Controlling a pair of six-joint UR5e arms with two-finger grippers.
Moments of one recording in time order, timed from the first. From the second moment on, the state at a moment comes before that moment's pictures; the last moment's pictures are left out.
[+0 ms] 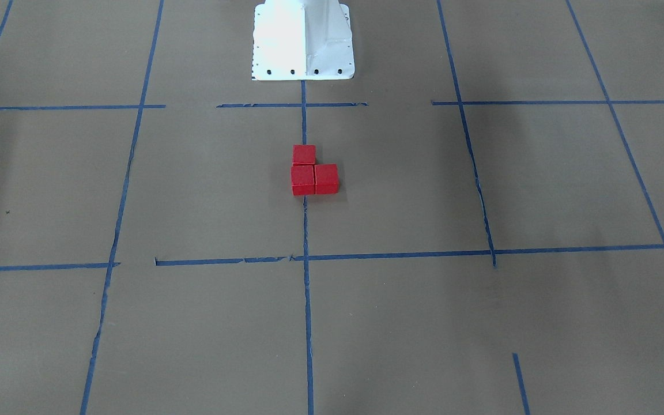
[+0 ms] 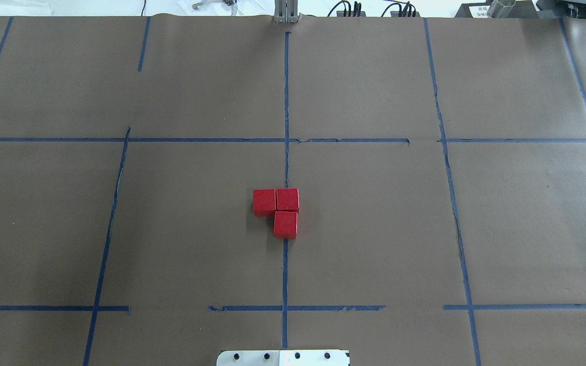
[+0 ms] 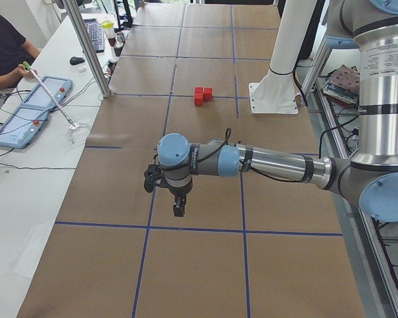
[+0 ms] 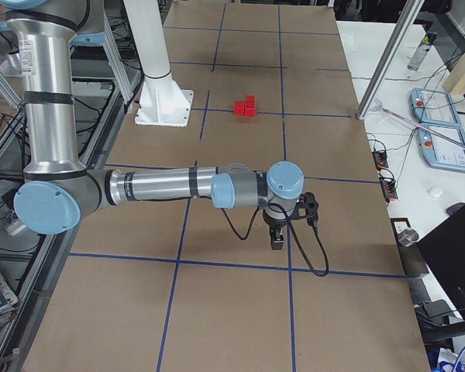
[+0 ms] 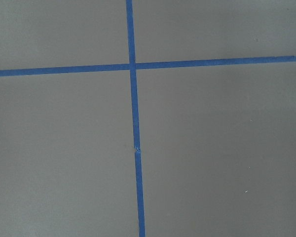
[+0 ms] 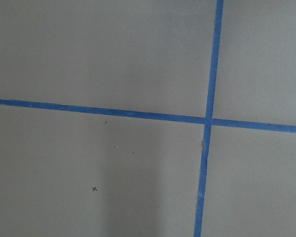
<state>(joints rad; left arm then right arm) -1.53 -1.48 -1.82 -1.46 -2.39 0.00 1.53 -1.55 1.66 -1.58 2.43 0.01</state>
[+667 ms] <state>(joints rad) -1.53 -1.46 -1.81 -1.46 -2.40 0.00 1.53 -1.55 1.66 -1.58 2.43 0.01</state>
